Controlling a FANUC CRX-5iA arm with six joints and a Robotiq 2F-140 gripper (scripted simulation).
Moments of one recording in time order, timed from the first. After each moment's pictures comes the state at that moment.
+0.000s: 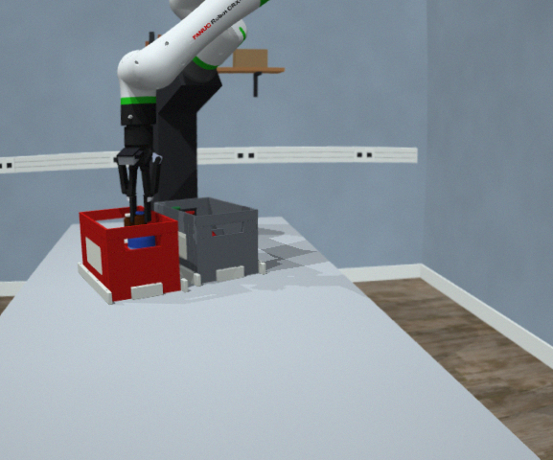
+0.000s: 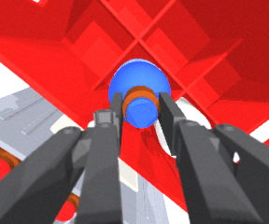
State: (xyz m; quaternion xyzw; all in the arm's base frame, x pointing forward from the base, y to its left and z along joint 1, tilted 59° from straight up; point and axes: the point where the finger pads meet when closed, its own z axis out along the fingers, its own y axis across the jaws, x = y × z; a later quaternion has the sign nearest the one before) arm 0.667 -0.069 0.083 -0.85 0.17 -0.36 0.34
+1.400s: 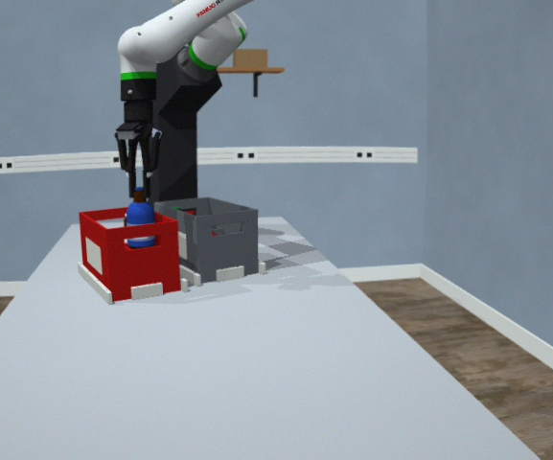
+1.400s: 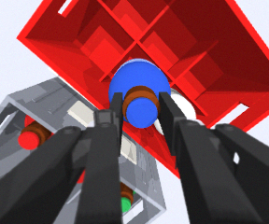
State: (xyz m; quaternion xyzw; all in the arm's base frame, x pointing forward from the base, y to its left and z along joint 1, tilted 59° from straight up) arm 0.621 -0.098 0.115 -0.85 0.17 -0.36 0.34
